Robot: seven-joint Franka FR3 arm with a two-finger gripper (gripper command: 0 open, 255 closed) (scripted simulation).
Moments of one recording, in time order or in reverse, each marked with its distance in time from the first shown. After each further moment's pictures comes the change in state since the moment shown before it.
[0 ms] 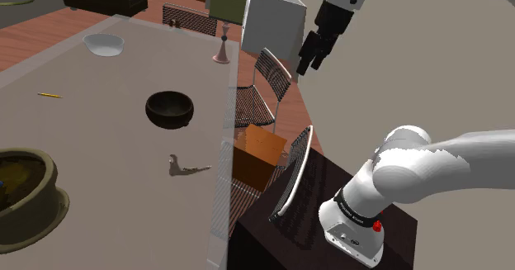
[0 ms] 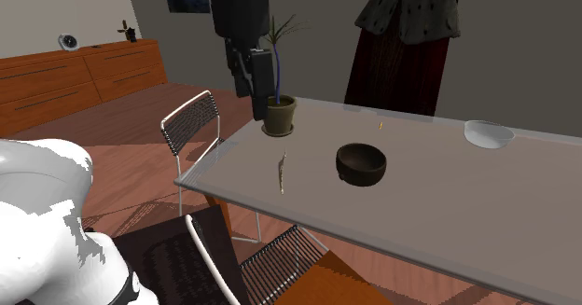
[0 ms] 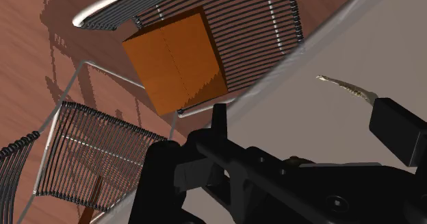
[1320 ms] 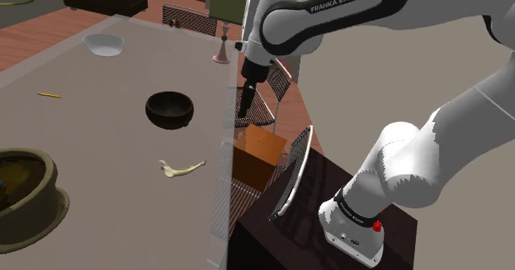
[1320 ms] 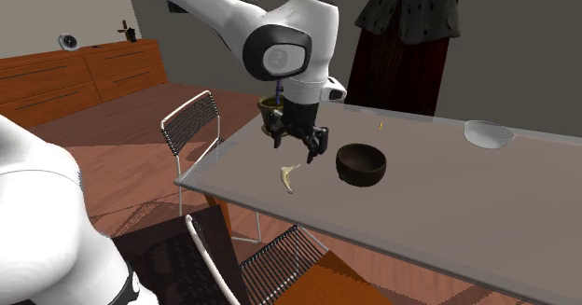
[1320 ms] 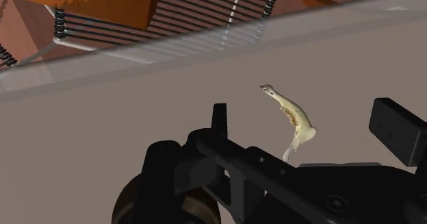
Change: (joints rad) arm 0.234 0.543 -0.083 -0.040 0.141 0.529 -0.575
